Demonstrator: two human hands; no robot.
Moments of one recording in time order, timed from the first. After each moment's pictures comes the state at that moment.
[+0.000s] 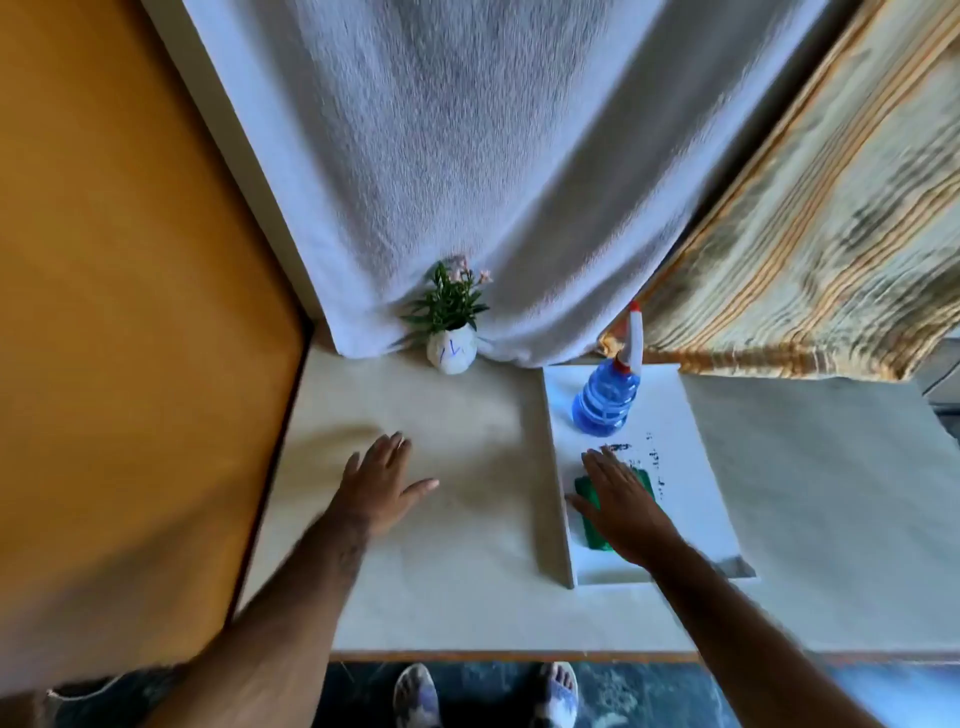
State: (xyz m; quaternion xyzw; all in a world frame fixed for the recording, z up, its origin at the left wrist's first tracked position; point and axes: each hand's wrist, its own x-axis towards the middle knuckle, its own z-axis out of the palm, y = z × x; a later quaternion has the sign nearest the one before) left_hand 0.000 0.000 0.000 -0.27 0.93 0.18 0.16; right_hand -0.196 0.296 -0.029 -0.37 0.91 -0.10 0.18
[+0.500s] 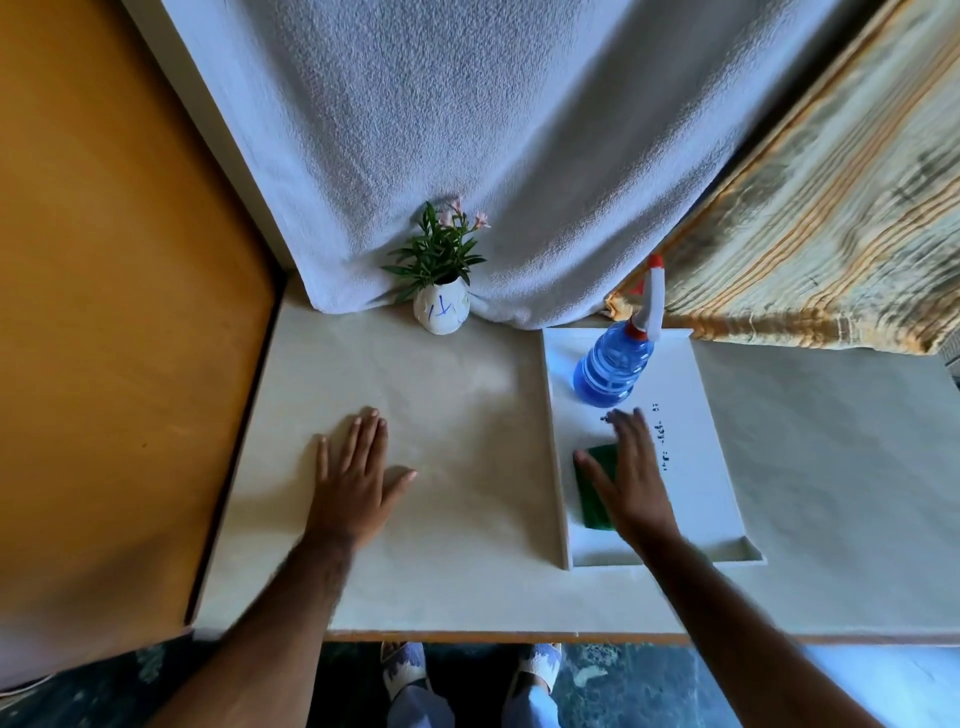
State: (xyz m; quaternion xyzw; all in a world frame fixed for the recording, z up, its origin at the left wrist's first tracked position) left_hand 0.028 0.013 -0.079 -0.28 0.95 0.12 0.07; right_hand -0.191 0.298 -0.048 -0.27 0.91 -0.30 0.08
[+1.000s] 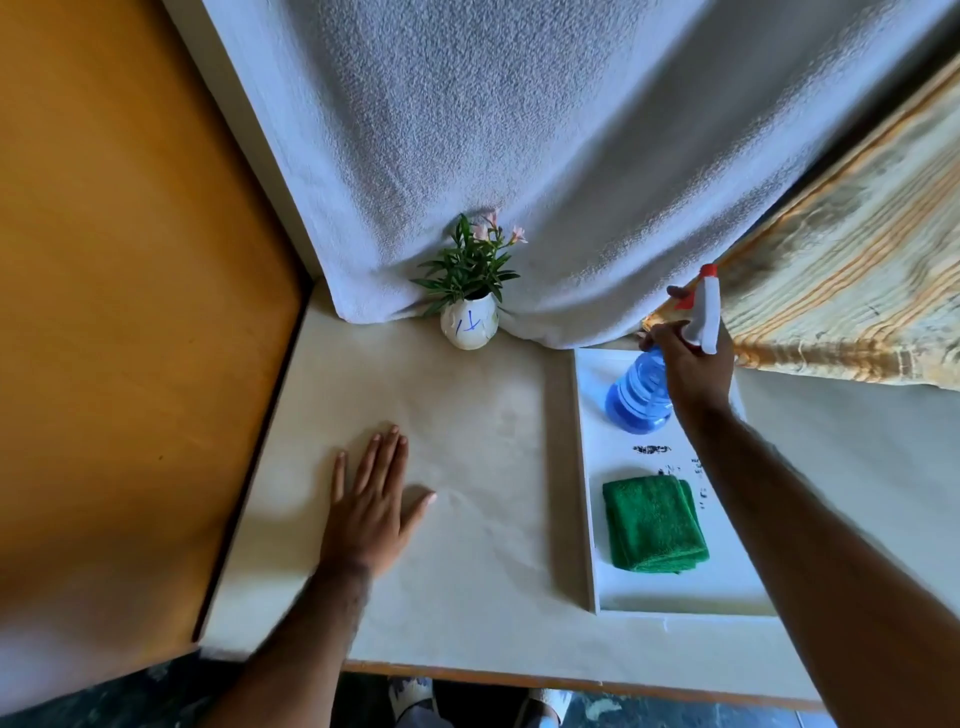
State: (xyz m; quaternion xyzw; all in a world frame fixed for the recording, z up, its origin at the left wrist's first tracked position) left_hand 0.032 0.011 -0.107 -0.29 0.95 0.08 -0.01; right_hand -0.320 0.202 0.022 -0.16 0.77 -0.62 0.04
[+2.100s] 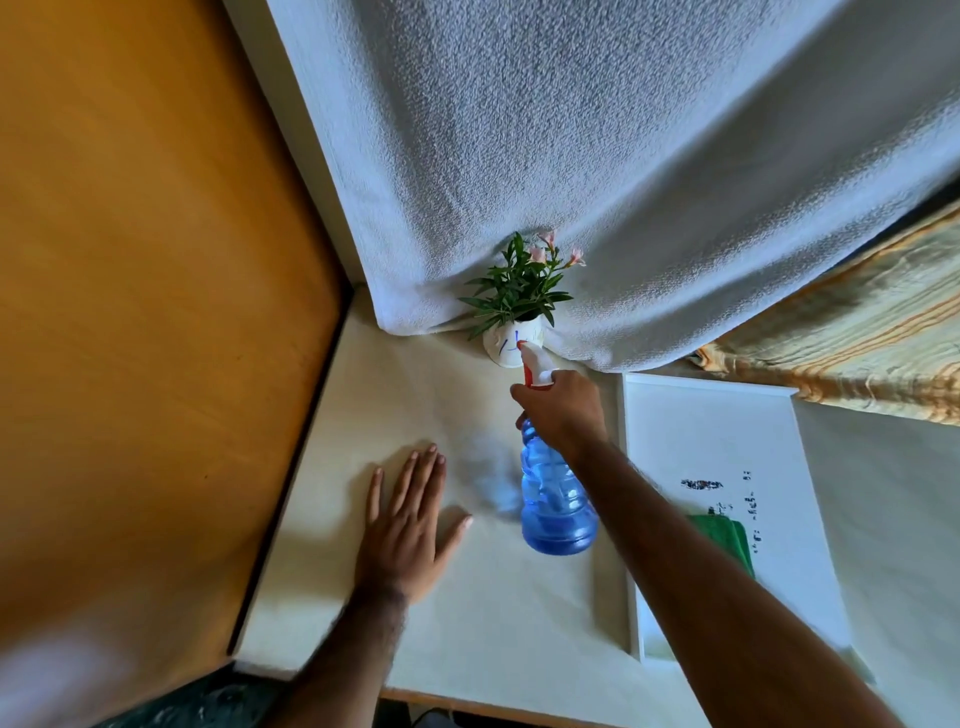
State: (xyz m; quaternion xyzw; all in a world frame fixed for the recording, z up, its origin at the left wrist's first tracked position) left_hand 0.035 0.008 -0.116 -0.29 0.95 0.04 -0.08; right_hand -0.216 0.057 0.003 -0.15 0.90 -0.31 0.26
